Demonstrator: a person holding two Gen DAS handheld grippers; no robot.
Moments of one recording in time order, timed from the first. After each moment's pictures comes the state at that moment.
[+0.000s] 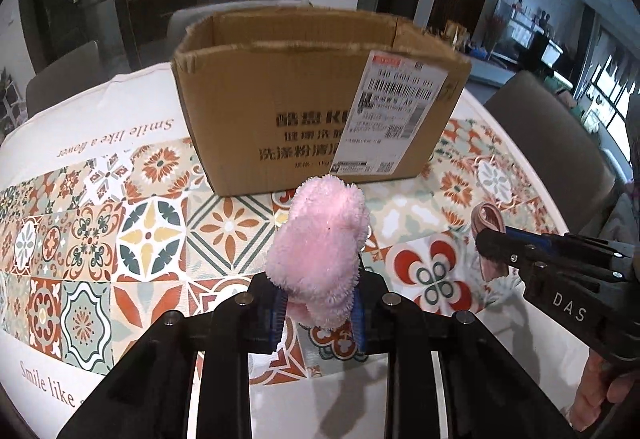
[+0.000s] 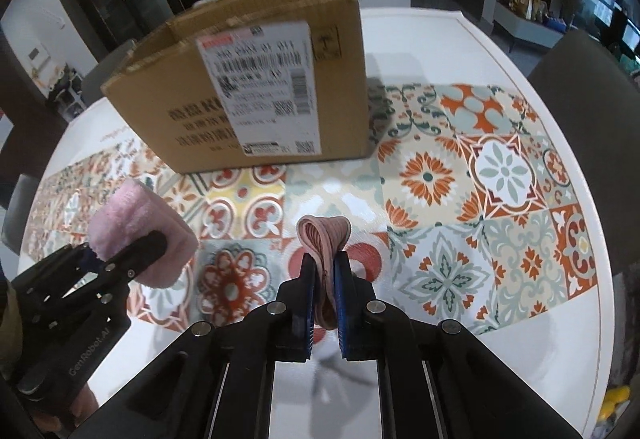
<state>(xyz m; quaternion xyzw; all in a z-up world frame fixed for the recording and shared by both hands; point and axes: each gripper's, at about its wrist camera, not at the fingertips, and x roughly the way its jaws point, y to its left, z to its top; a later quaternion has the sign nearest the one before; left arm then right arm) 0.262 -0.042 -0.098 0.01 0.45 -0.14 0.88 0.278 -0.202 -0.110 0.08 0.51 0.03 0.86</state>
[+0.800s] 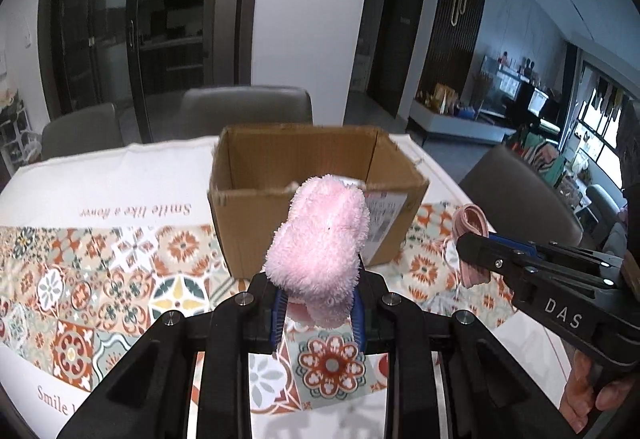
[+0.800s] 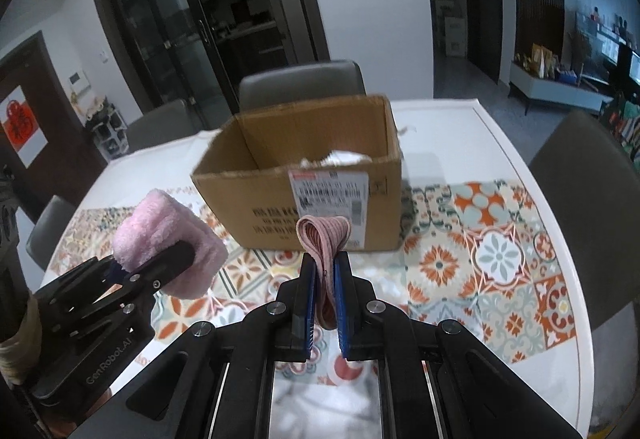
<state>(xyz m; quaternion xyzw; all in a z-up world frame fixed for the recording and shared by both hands) 0.248 -0.030 -0.009 -0.01 0.34 -0.14 0.93 0.261 -0.190 -0.016 0.08 0.39 0.07 0.91</state>
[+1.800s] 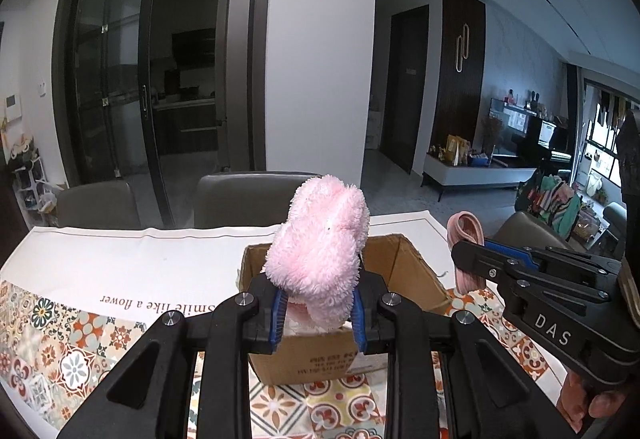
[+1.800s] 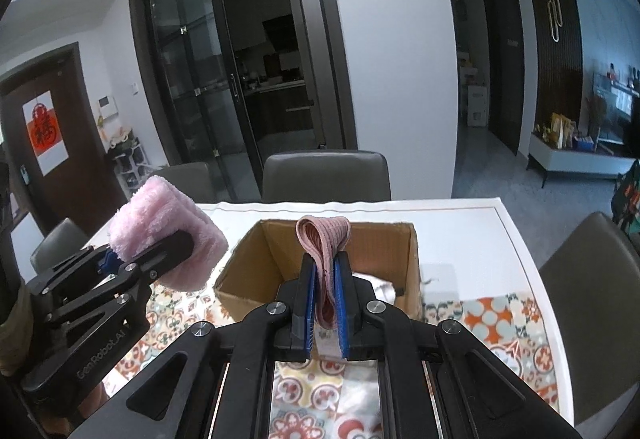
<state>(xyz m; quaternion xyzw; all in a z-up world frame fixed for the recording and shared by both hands) 0.308 -0.029 0.047 0.01 0.24 -0.12 0.96 0.317 -0.179 0.047 0.04 0.28 0.11 0.95</state>
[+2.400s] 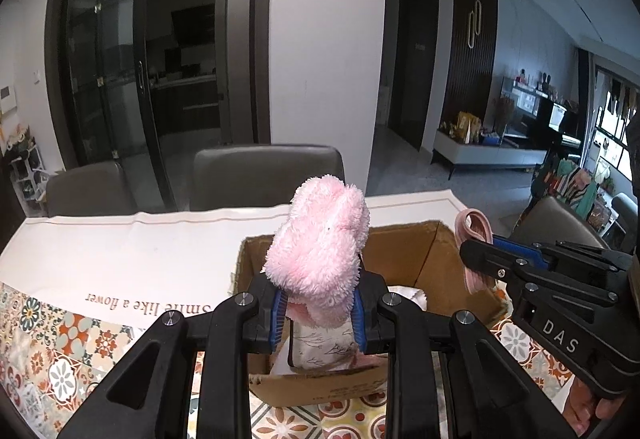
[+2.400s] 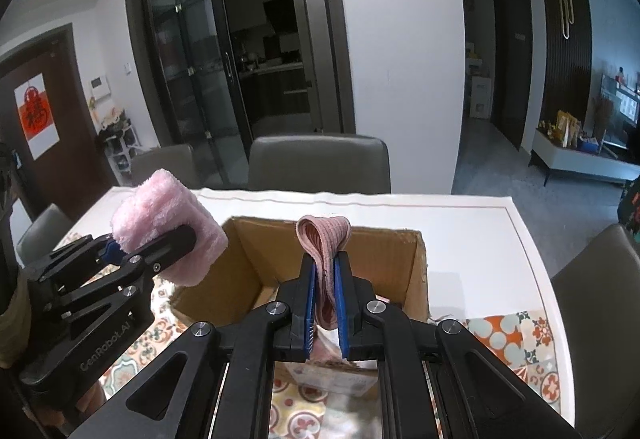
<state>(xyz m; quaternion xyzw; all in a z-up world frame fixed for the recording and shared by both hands) 0.381 -0.034 0.001 0.02 0.29 -0.11 0.95 0.389 -0.175 0.015 0.03 0.31 0.10 0.94</state>
